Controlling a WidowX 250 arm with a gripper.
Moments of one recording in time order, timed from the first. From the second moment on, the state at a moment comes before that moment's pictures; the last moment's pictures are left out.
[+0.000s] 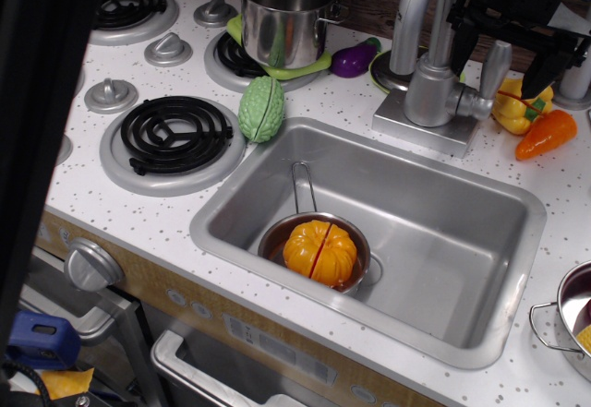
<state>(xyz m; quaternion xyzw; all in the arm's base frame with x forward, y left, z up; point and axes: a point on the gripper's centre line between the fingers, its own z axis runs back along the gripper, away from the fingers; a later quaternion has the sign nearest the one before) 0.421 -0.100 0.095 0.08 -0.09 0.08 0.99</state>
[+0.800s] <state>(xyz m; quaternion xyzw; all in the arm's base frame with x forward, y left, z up) 0.431 -0.093 0.078 0.13 -0.11 0.06 0.98</state>
